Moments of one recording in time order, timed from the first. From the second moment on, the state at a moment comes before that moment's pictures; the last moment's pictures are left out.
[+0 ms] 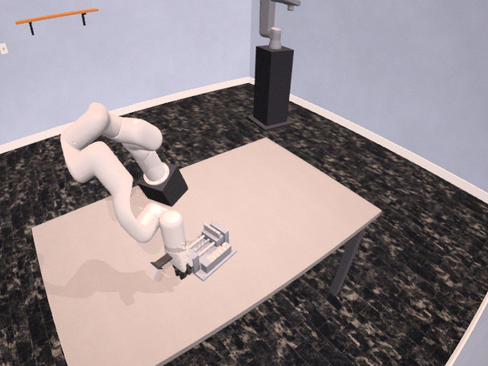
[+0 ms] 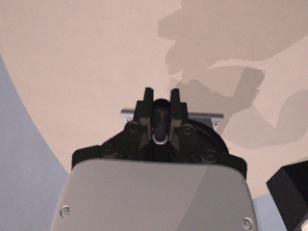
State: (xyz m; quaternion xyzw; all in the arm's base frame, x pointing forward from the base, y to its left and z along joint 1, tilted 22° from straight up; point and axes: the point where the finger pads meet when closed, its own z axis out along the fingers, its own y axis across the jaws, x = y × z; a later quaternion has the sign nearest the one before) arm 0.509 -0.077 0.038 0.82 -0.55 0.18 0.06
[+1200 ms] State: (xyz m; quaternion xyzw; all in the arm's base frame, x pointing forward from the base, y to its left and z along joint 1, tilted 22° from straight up) arm 0.508 -0.069 0.058 0.82 -0.55 0.18 0.06
